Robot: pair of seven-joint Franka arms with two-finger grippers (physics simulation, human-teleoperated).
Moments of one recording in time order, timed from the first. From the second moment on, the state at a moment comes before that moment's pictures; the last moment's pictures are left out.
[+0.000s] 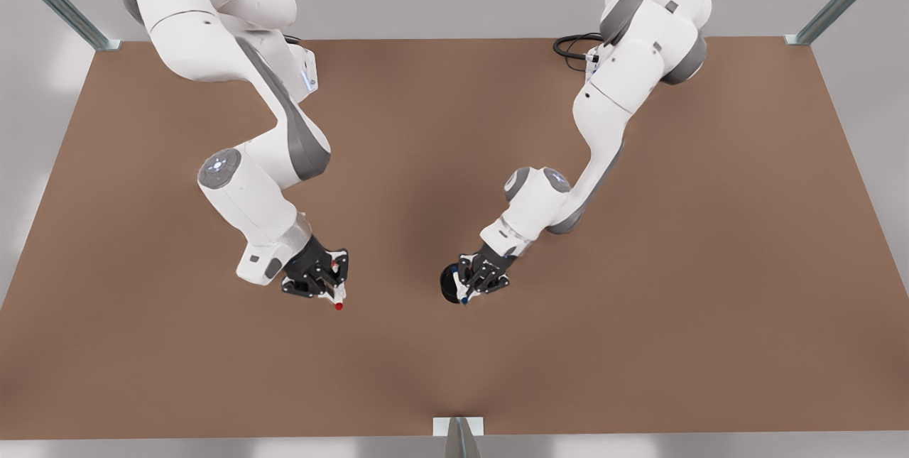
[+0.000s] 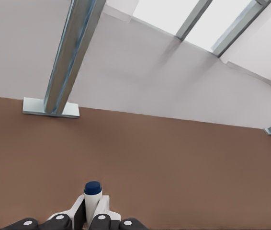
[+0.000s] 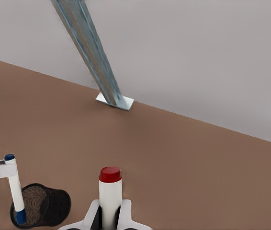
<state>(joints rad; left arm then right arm) -0.35 0.83 -0.35 -1.59 -0.16 3.29 -0.18 0.01 0.48 0.45 -1.50 -0.02 2.45 -0.02</state>
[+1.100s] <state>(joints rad) -0.01 0.25 -0.08 -1.38 0.03 1.59 -0.08 0.27 0.85 0.52 -1.29 -0.24 3.09 0.10</state>
